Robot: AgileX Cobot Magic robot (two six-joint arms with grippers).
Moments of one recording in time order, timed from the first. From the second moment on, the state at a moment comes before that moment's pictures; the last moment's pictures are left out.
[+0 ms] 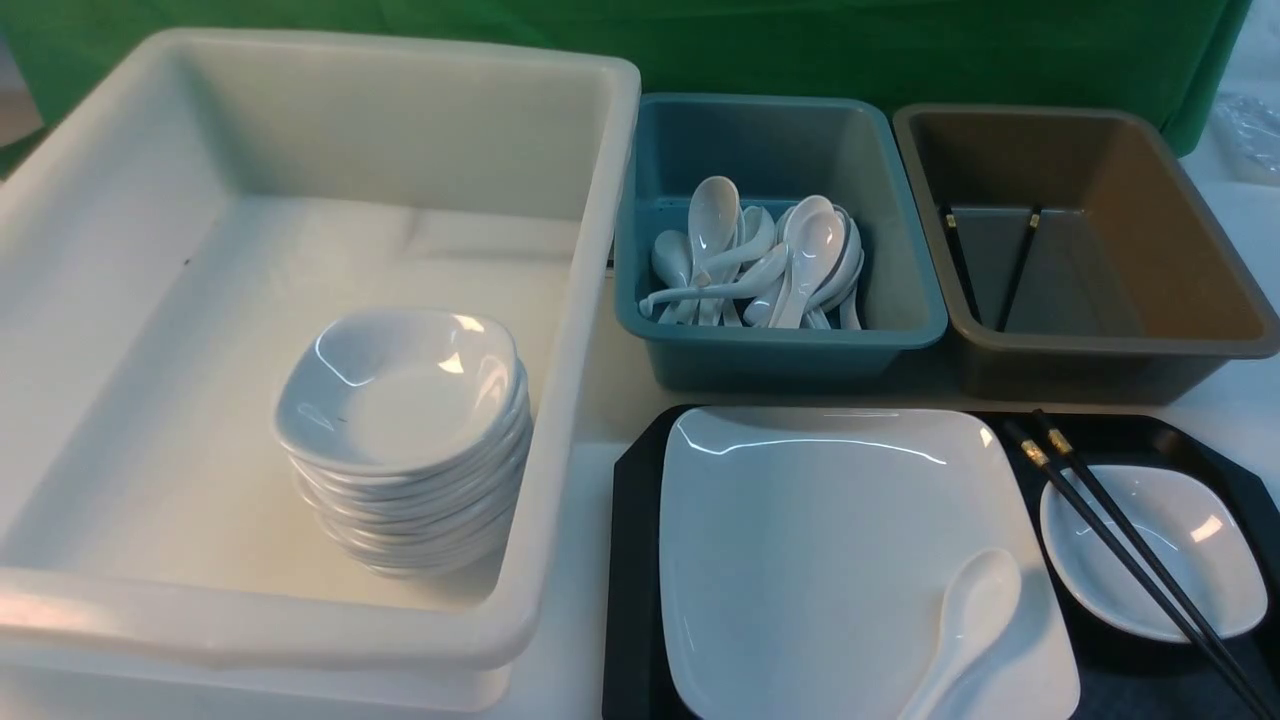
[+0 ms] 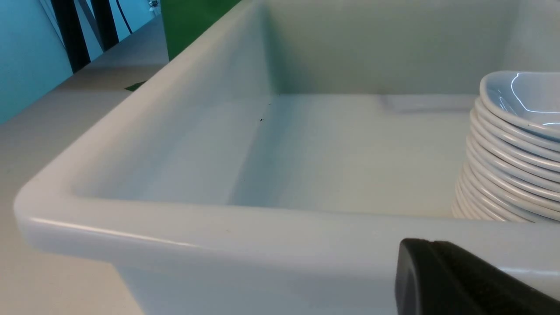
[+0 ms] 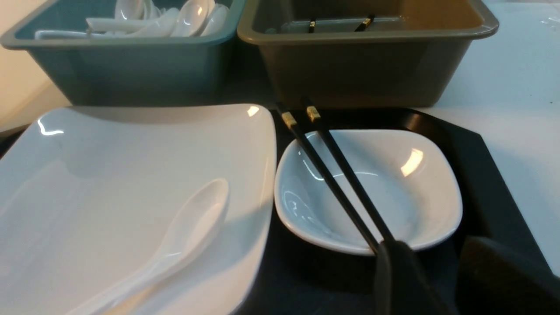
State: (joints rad) right arm 0.11 0.00 0.01 -0.10 0.23 0.19; left arm 0.12 0.00 0.01 -0.15 0.22 0.21
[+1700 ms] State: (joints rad) right arm 0.31 0.47 -0.50 0.04 0.52 0.19; left arm -0.36 0.87 -0.80 -0.32 0.57 0.30
